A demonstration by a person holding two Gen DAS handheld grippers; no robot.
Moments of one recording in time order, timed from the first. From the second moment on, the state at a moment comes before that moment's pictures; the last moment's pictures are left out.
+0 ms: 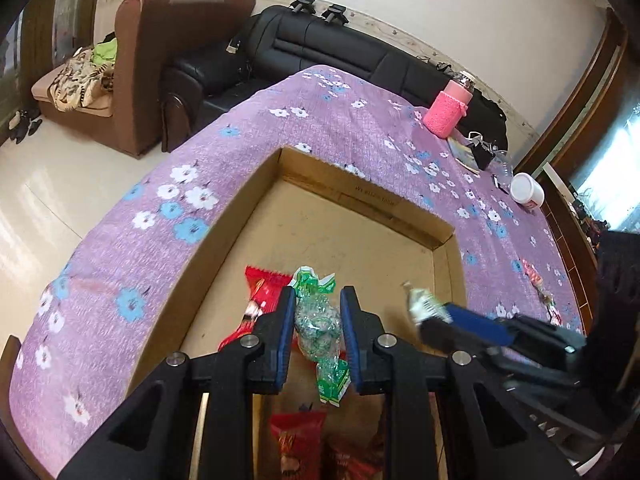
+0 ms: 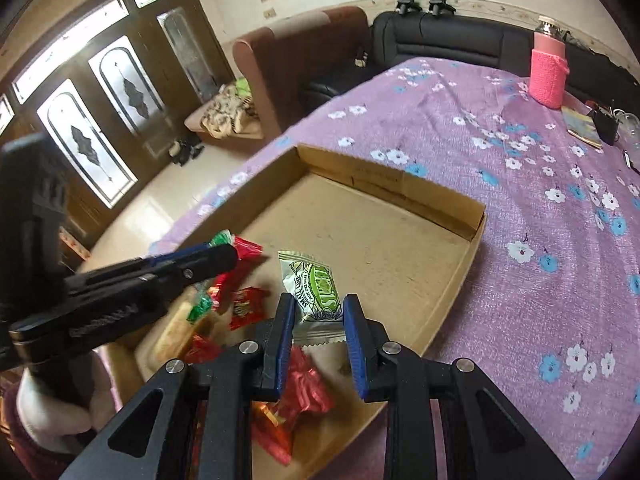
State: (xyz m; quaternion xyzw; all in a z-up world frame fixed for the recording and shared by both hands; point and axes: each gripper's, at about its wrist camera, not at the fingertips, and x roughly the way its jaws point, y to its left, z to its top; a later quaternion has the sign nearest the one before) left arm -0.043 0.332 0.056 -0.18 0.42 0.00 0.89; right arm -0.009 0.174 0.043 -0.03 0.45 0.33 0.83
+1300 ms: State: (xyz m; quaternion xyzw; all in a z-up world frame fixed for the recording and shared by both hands) left arm -0.099 0.129 0.097 -0.17 0.40 -0.18 0.88; right arm 0.021 -0.194 0.066 0.12 0.41 0.01 0.91
